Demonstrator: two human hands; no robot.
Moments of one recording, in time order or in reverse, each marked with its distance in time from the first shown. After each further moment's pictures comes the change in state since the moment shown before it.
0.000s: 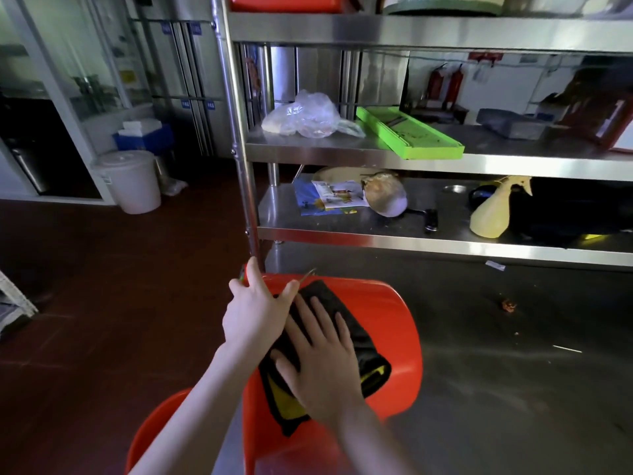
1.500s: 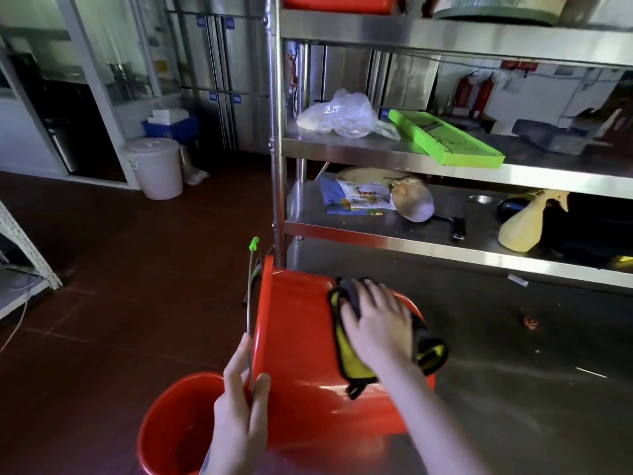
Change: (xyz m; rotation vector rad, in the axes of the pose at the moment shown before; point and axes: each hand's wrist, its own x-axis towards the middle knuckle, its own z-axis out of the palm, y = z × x) left_hand -0.104 -0.130 0.020 -0.571 0.187 0.297; right_hand 0.041 0.044 -0.015 -0.156 -0.037 0.260
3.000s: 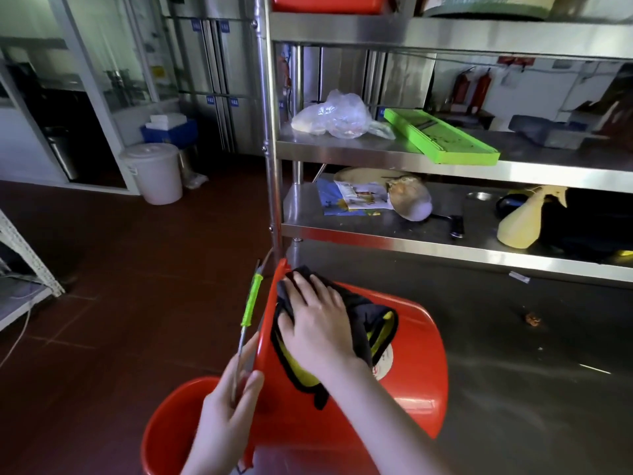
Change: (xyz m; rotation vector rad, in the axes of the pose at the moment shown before) left_hand 0.020 0.009 -0.024 -0.051 -0.230 -0.148; right_hand -0.004 -0.078 -0.016 0.126 -0.052 -0.313
